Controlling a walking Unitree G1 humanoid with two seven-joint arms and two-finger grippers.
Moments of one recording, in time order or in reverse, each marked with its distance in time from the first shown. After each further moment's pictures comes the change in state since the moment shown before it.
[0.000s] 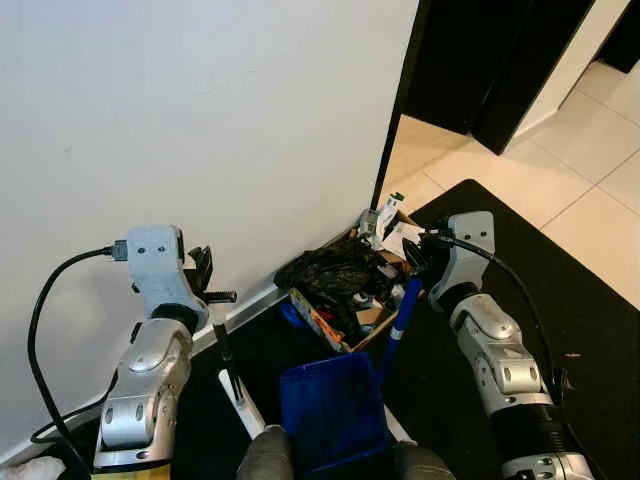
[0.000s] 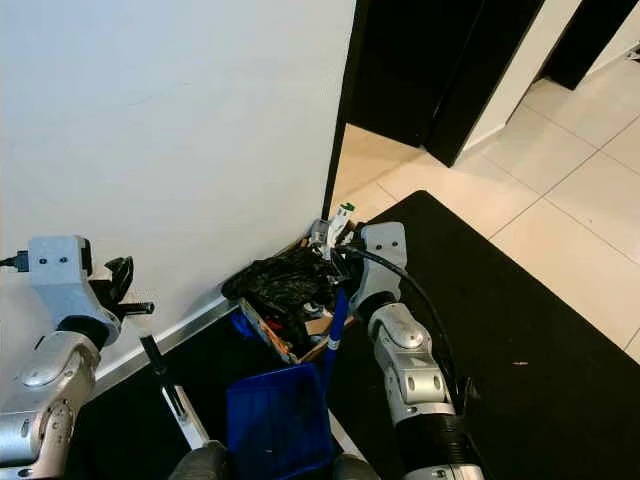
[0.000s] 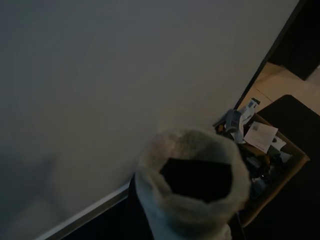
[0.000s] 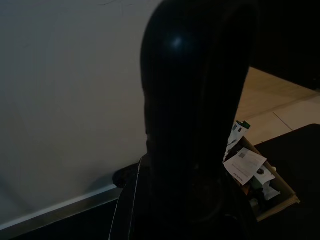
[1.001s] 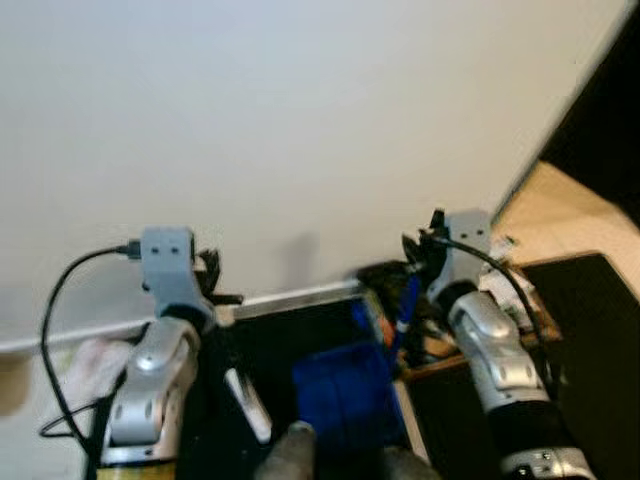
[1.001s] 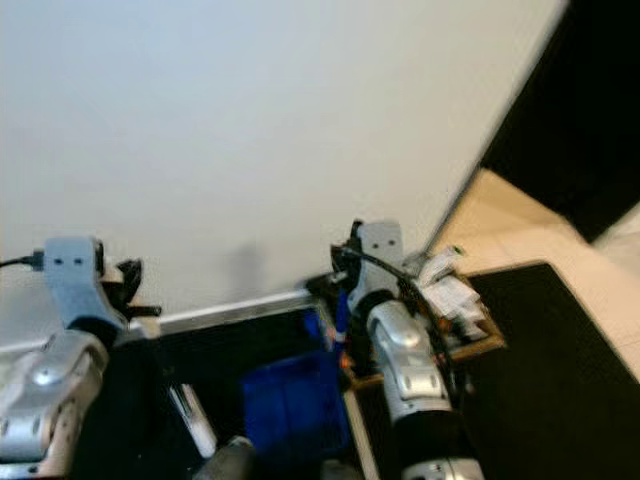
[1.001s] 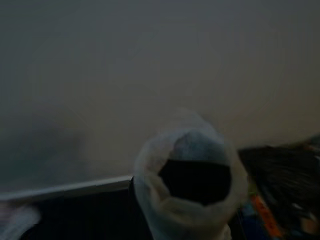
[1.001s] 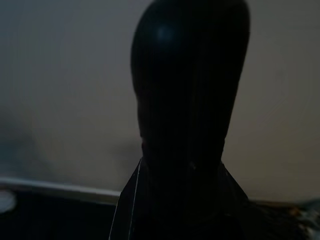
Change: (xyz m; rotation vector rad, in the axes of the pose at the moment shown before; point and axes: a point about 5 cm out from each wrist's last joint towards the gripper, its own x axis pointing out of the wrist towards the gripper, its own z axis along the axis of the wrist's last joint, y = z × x) left arm 0.001 -0.004 -0.007 0.027 0.012 -0.016; right arm 0.004 -0.001 0.003 -0.046 -0.026 -0.008
